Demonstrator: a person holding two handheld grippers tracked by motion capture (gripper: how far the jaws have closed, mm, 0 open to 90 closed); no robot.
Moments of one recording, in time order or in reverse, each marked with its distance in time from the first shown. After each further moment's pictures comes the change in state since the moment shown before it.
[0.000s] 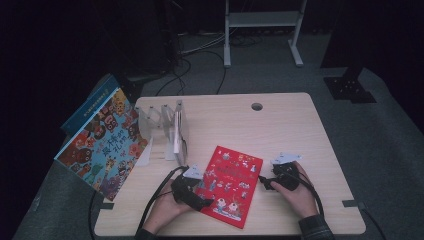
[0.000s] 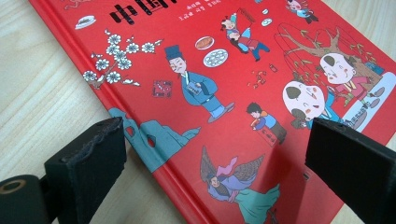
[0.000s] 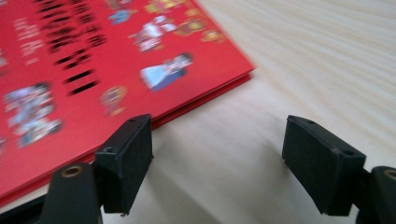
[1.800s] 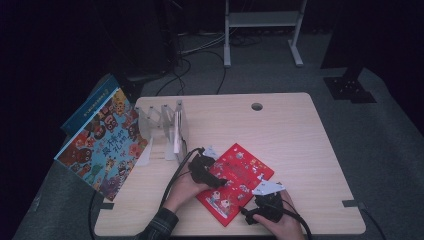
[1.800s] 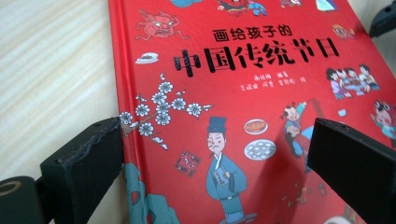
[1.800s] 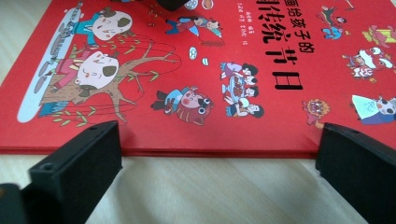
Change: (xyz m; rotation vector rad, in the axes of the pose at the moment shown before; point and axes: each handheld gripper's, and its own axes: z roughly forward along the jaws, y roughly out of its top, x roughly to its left) left arm 0.032 0.060 0.041 0.013 0.053 -0.030; right arm 0.092 -0.024 -0.010 -0.041 0.083 -0.084
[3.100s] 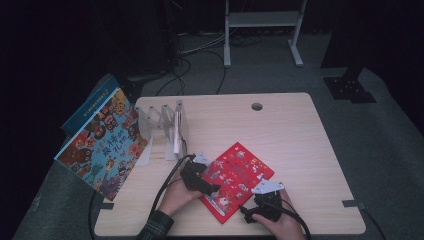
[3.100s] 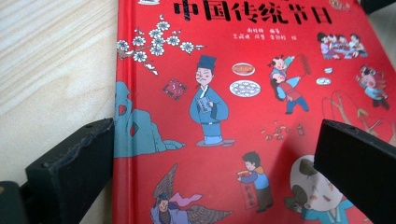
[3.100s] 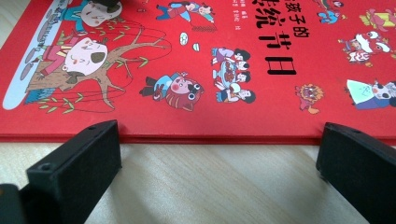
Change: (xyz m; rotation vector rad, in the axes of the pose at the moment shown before) left arm -0.005 -0.031 -0.016 -0.016 0.010 -0.063; right arm -0.001 -0.001 0.003 0.026 -0.027 0.035
